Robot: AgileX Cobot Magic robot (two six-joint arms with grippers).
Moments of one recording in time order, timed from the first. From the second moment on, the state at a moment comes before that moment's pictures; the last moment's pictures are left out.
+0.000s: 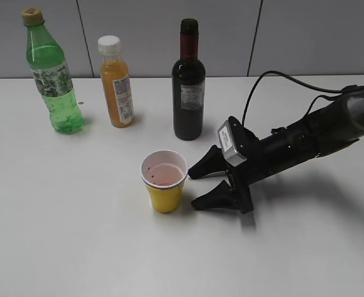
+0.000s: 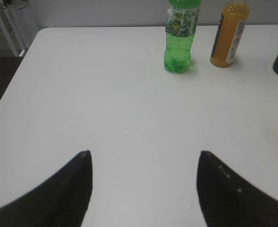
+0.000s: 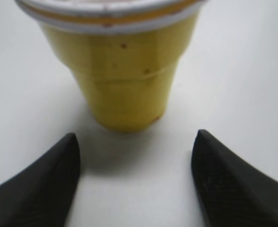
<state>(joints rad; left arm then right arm) -0.03 -0.01 -0.51 -0.07 1.05 0.10 0.27 2.32 -1.16 -1.76 -1.08 0.67</state>
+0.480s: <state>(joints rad) -0.03 -0.01 -0.51 -0.07 1.05 0.10 0.24 2.26 -1.15 -1.79 -1.04 0.69</state>
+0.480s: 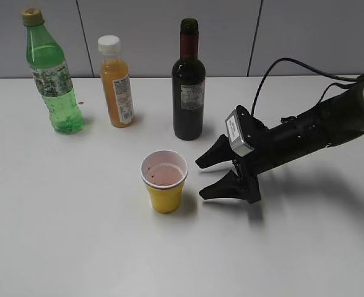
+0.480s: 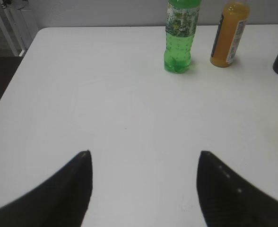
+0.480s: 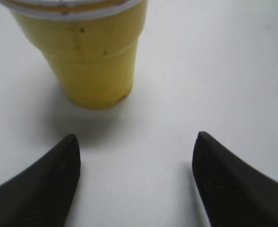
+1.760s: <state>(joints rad) -0.03 -0.01 -0.51 -0.07 1.05 0.10 0.06 2.06 -1.53 -0.58 0.43 0.46</state>
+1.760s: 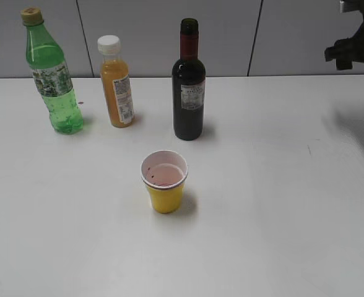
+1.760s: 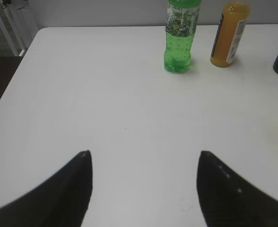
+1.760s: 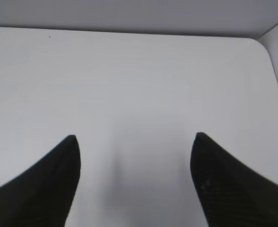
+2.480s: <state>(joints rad) -0.03 -0.01 -0.51 -0.07 1.05 0.10 0.00 1.97 -1.85 0.05 1.19 -0.05</state>
